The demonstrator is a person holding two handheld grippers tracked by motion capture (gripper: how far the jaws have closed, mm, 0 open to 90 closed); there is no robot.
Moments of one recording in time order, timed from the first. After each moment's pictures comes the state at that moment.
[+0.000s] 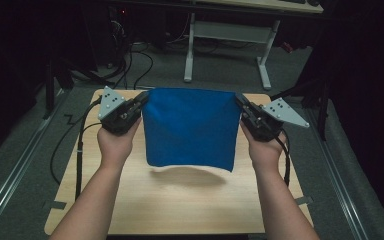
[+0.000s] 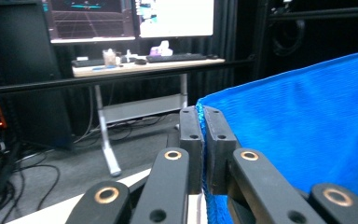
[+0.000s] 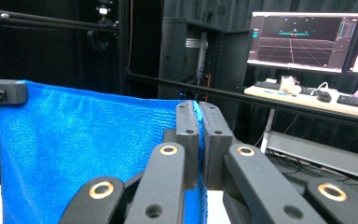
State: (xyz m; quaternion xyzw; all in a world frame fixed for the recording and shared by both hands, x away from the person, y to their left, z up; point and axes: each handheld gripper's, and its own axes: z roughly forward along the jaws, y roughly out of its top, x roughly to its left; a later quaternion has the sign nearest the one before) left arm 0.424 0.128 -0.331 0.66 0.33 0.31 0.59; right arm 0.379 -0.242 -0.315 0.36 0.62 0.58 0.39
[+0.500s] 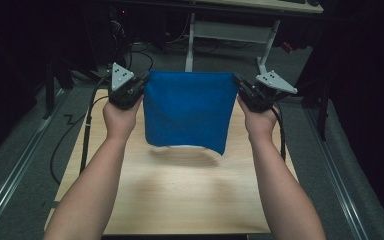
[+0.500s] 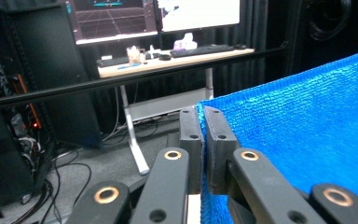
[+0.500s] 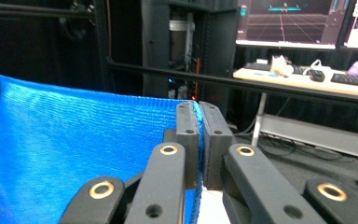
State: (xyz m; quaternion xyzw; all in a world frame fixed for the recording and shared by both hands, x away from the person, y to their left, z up) left arm 0.499 0.118 -0.326 0.67 0.35 0.35 0.55; right arm 0.467 -0.249 -0.315 0.40 0.63 0.56 0.37
